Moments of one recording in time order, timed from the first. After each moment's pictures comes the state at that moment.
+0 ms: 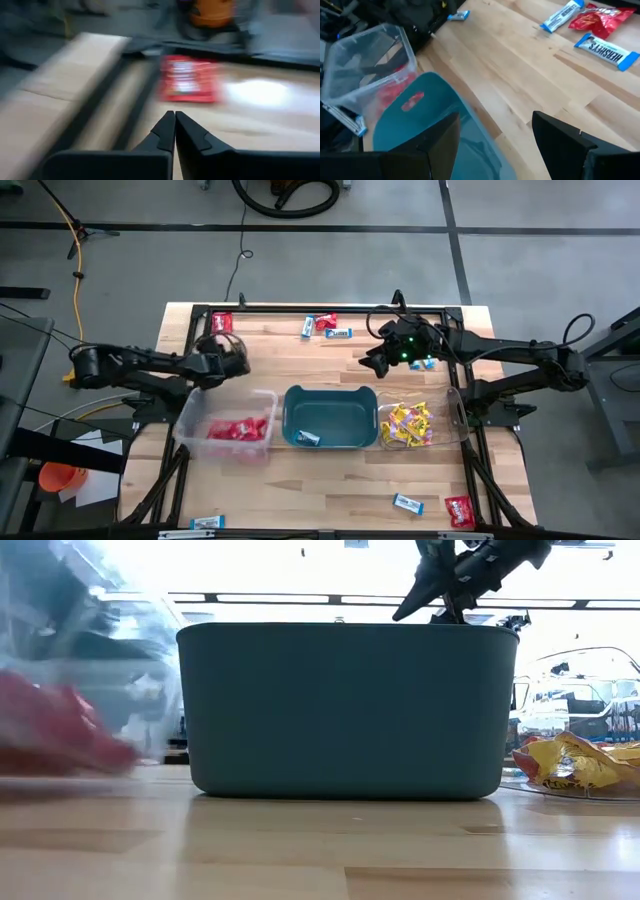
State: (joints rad) left arm 0.38 1.20 0.27 -0.42 -1.12 -1.31; right arm -0.28 1.15 0.89 -0.35 -0.11 0.58
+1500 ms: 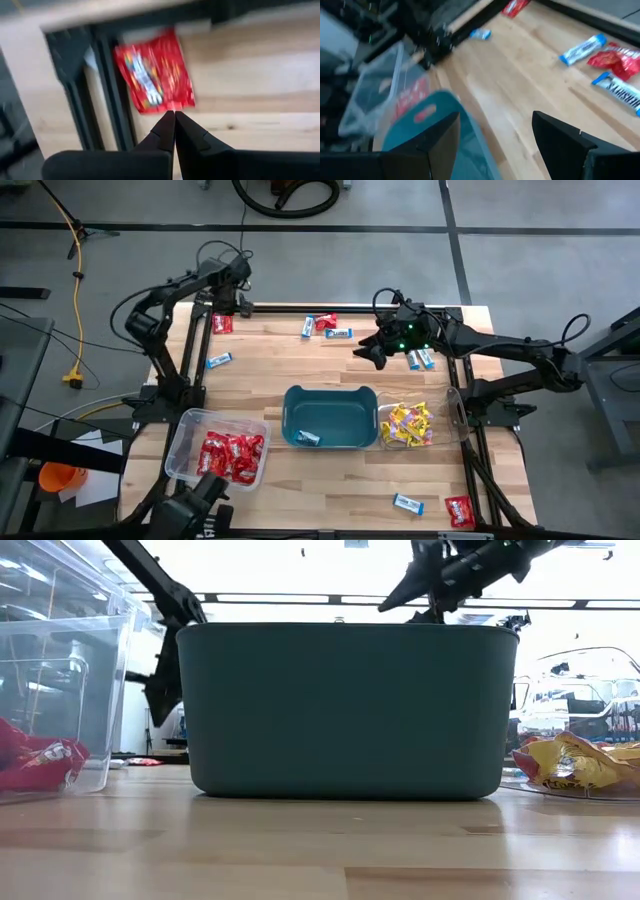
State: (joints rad) left arm 1.08 1.80 1.32 -1.12 -0.28 -0.34; right arm -0.38 1.19 0.89 -0.20 -0.27 0.43
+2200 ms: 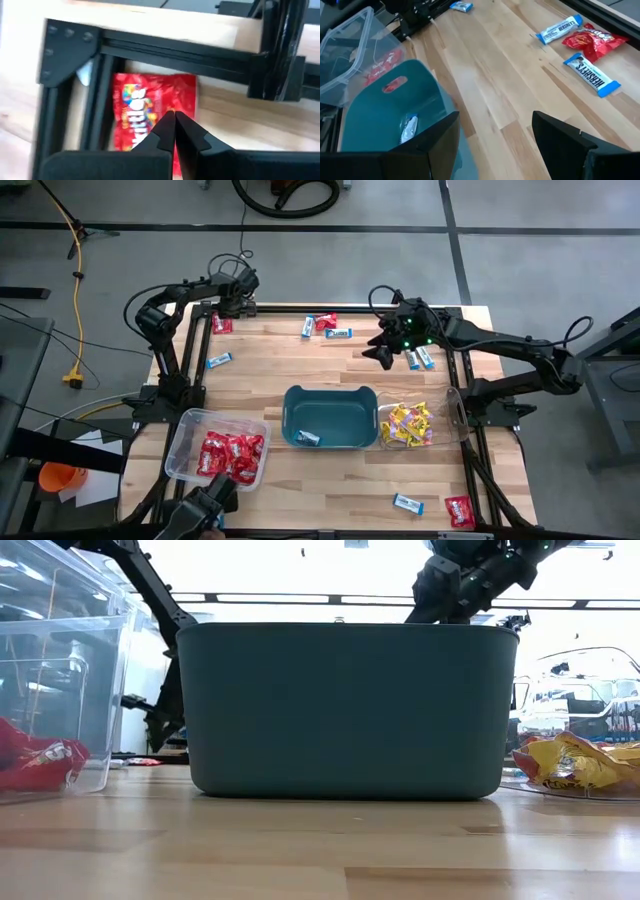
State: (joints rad) left arm 1.05 1.89 1.19 -0.83 -0.45 -0.68; right arm -0.47 1.19 0.89 -0.35 -0.31 0.26
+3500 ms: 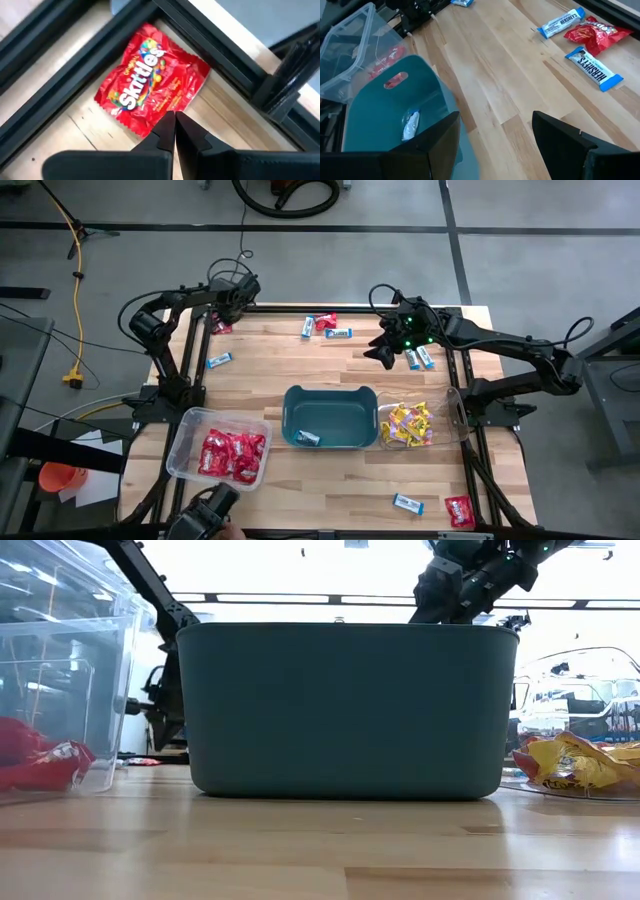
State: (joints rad) left arm 1.00 1.80 1.11 -0.81 -0.45 -1.34; right arm -0.49 1.19 0.89 -0.37 -0.35 0.25
